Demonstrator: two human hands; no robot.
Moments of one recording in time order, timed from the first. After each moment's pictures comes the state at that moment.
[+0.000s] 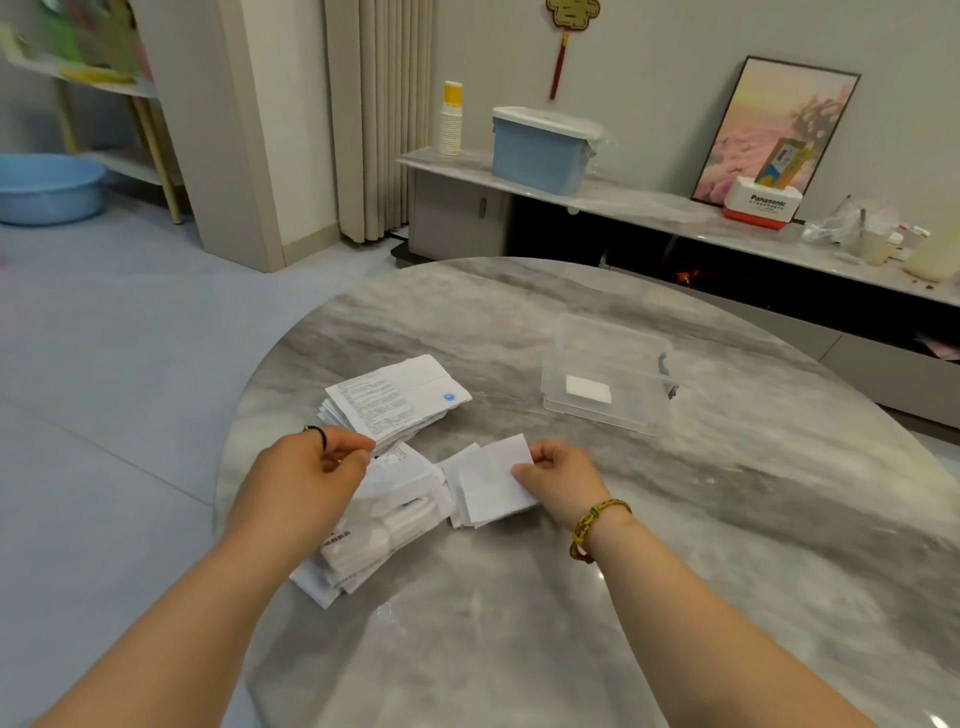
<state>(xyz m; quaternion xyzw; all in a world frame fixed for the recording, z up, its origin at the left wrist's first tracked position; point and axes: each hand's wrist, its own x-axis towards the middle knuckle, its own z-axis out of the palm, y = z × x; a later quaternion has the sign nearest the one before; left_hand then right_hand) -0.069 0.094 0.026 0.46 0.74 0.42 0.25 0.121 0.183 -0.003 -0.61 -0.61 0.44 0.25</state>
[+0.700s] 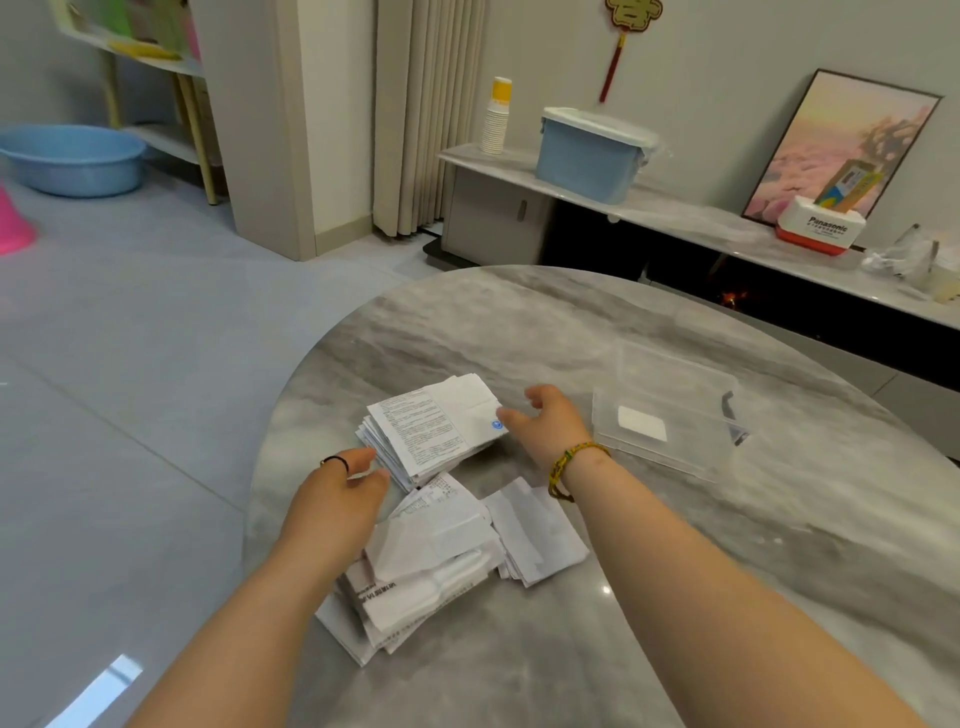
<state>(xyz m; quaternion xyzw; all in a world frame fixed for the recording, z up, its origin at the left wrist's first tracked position) -0.091 0.124 0.008 0.31 0.76 0.45 0.35 0.046 0.254 0.011 -0.61 -0.68 0.36 0.20</state>
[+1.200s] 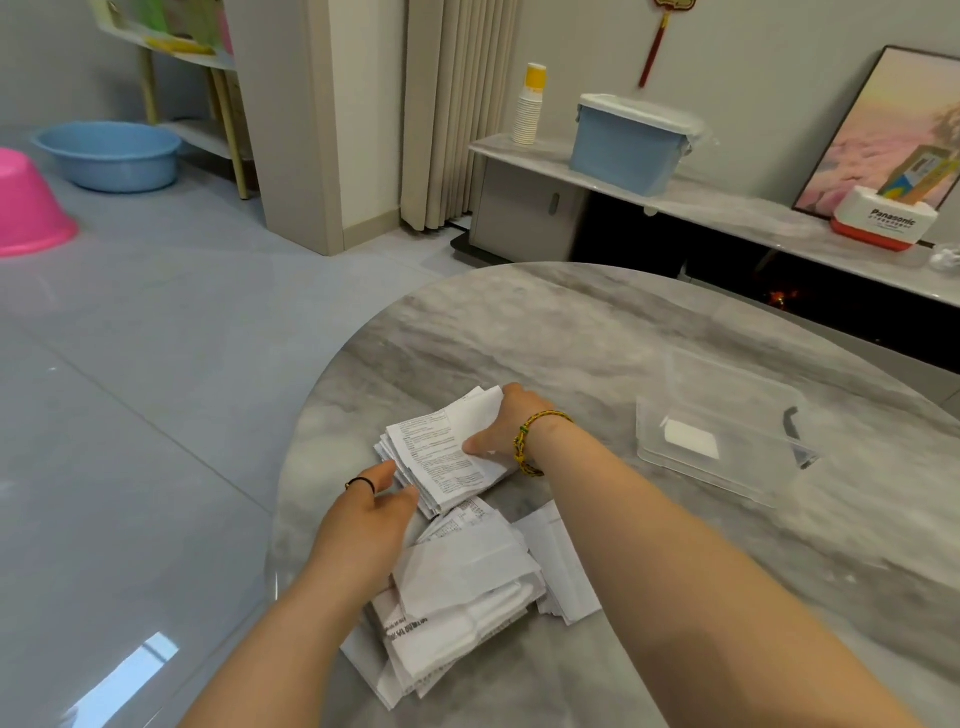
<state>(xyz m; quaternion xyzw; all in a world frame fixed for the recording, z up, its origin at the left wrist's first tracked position) -0.100 0.137 -0.013 0.27 0.73 0.48 0.41 -0.014 0.287 0.003 -0.60 -0.75 0.25 -0.08</state>
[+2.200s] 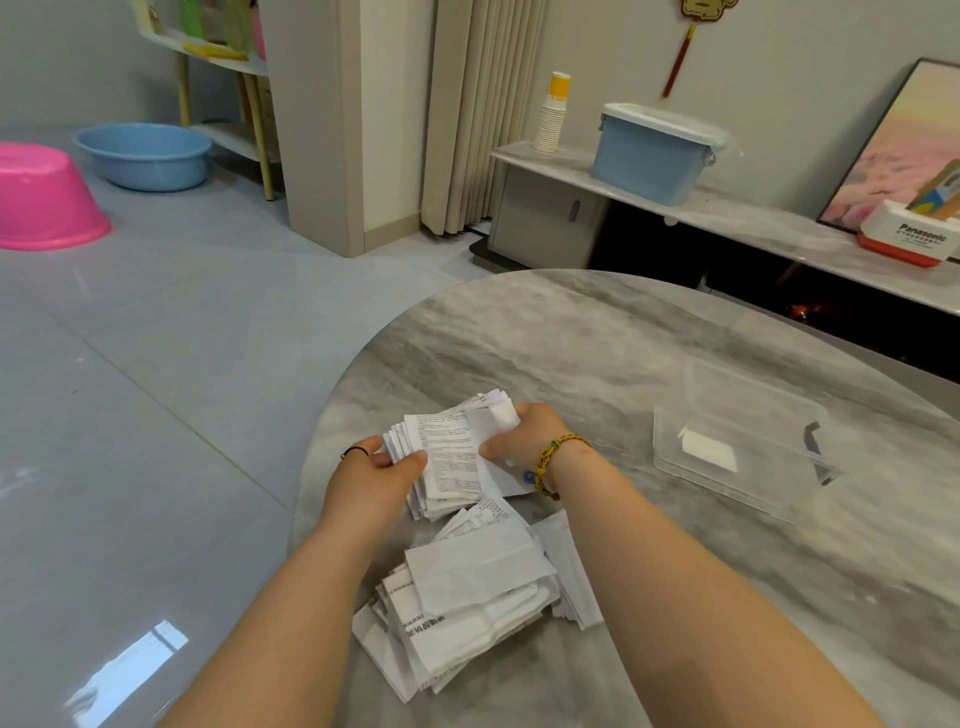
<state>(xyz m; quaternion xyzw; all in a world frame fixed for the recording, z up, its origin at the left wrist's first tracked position) -0.117 0.156 -0.012 0.22 0.72 0.52 0.39 -0.010 0.270 0.001 -0.57 -0.69 0.44 0.06</state>
